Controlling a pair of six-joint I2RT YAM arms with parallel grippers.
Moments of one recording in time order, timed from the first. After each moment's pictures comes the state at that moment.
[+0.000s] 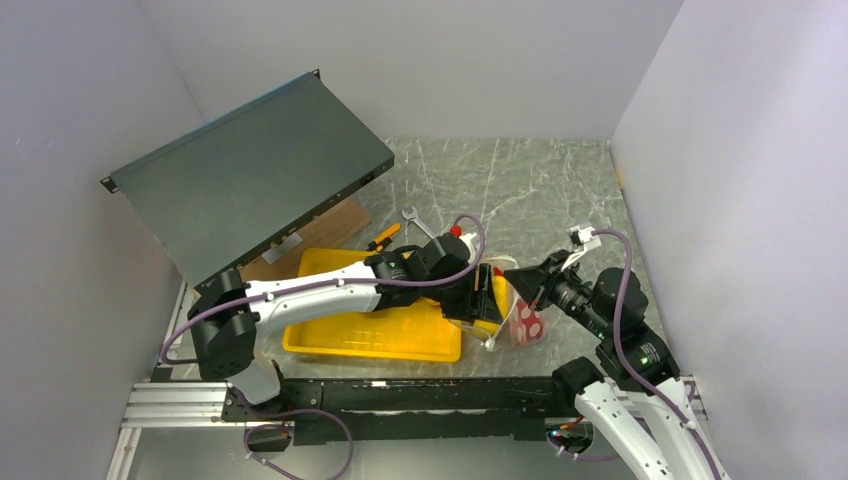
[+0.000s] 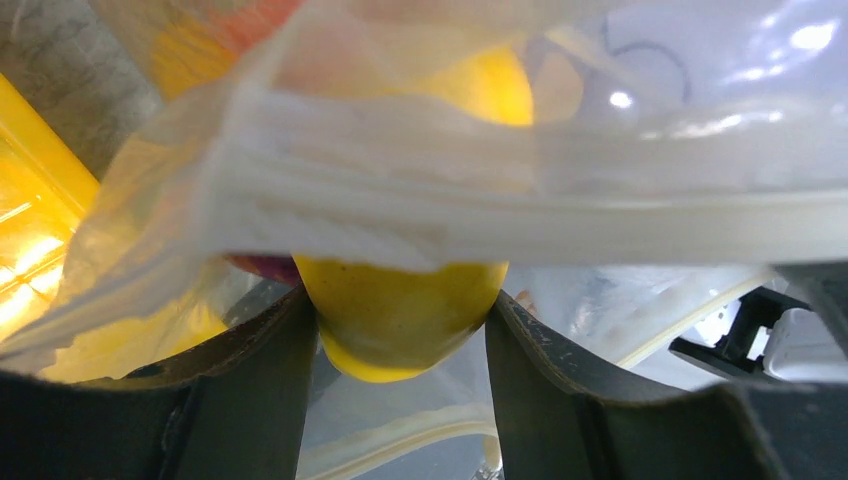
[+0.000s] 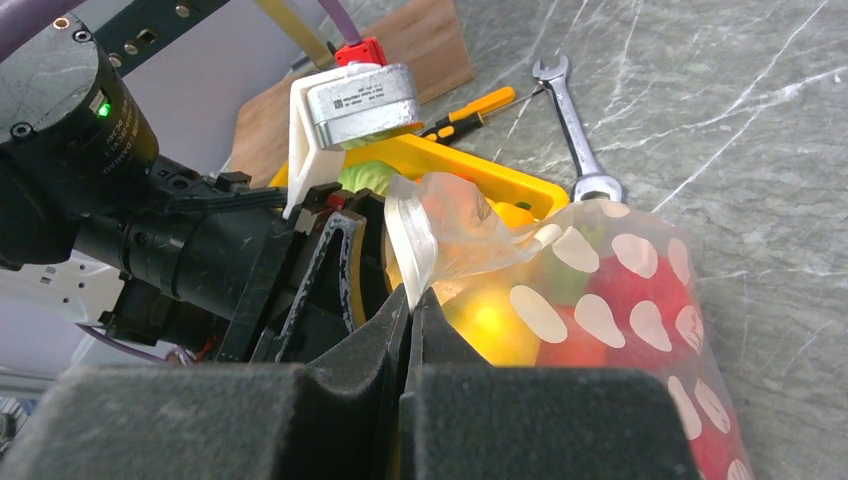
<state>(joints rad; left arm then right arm) -1.14 1.60 1.24 -0.32 0.24 -0.98 0.43 0.39 0.68 -0.48 -0.27 0.45</state>
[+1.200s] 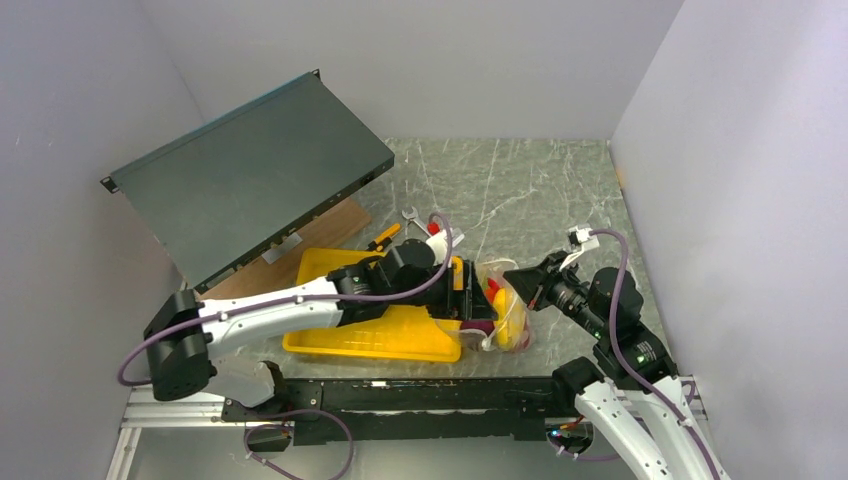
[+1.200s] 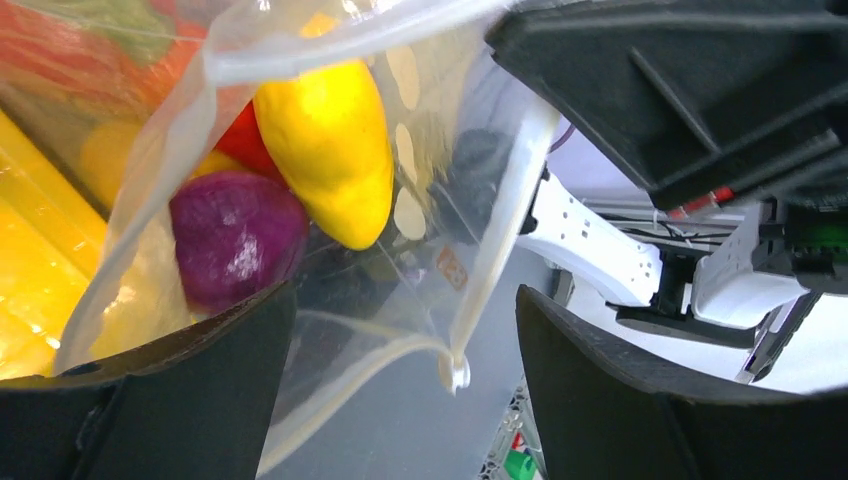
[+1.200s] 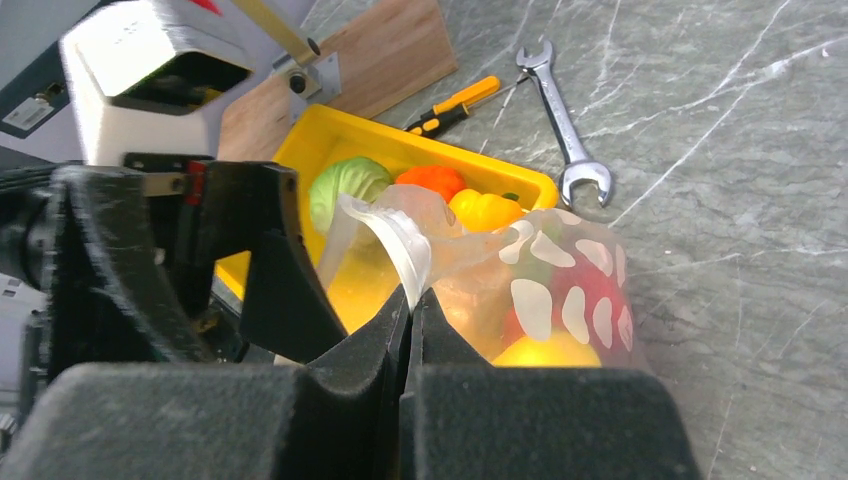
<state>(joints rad) -1.13 1.40 1.04 -0.08 0.24 -1.01 0.43 0.39 0.66 -0.48 -0.24 0.47</state>
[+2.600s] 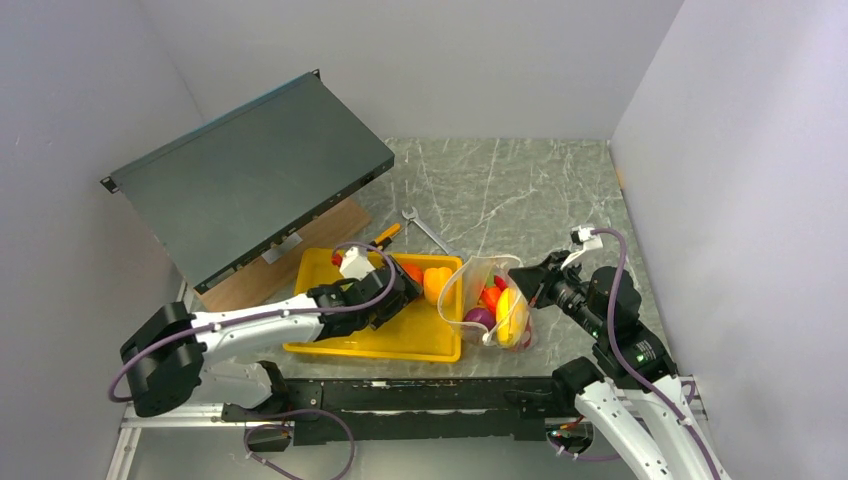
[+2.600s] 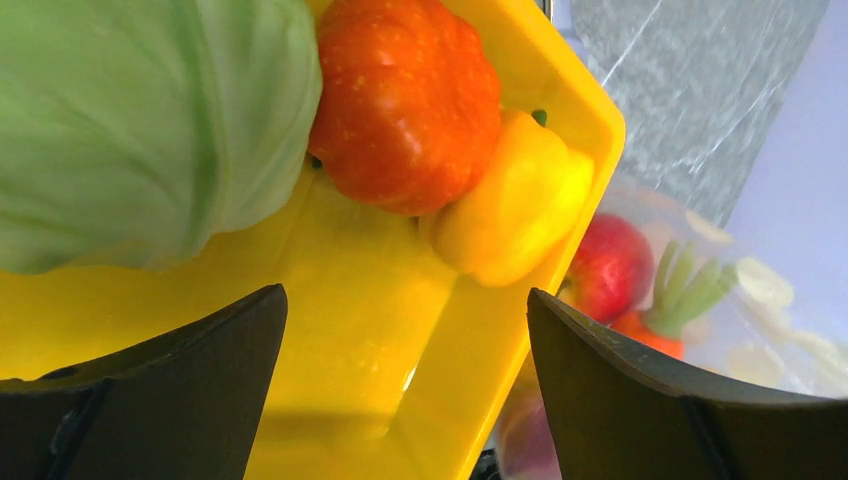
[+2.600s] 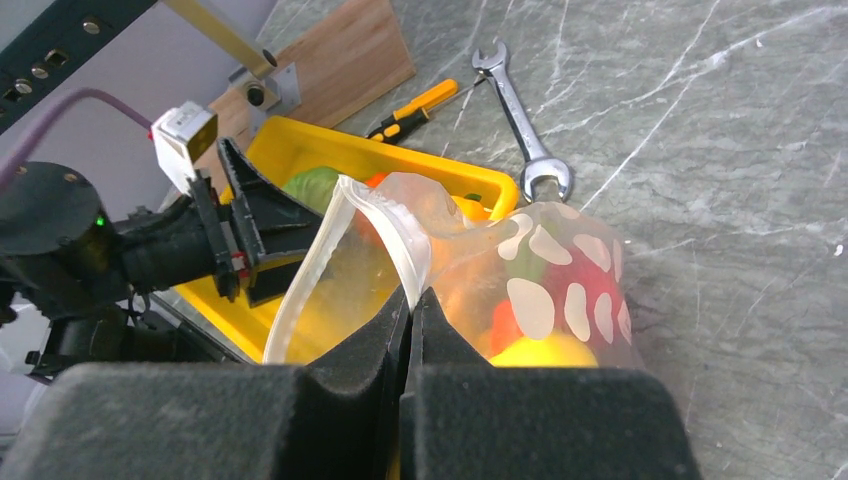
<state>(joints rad) -1.04 1.25 0.72 -0.32 -0.42 -1.49 0.43 0.40 0.66 -0.51 -0.16 0.46</state>
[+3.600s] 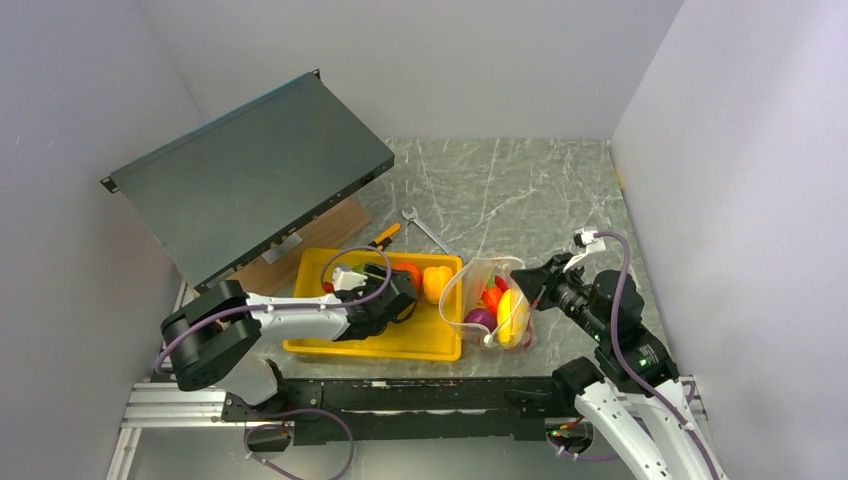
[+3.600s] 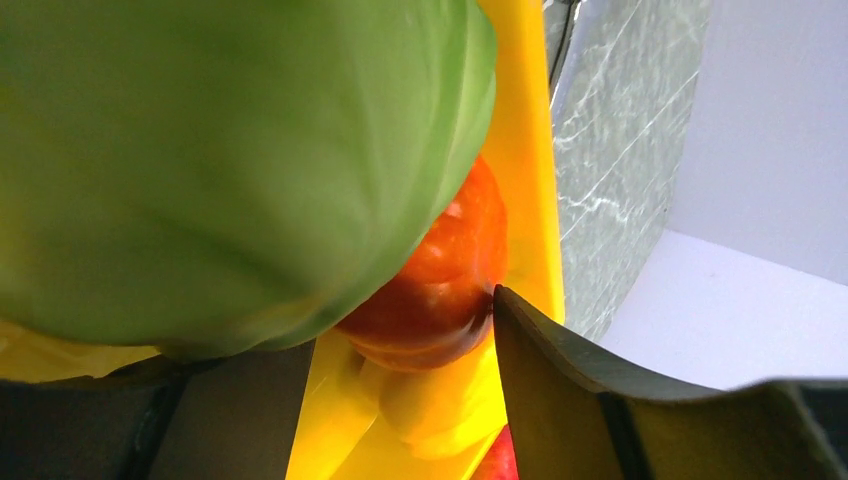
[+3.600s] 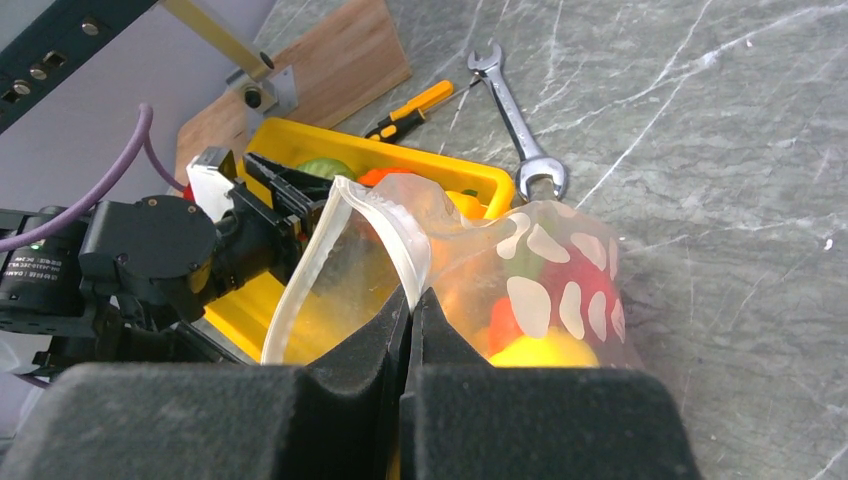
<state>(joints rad) -1.04 1.48 0.65 -0.09 -0.67 -2.06 0.43 0.37 0.66 -0.53 -0.15 0.46</state>
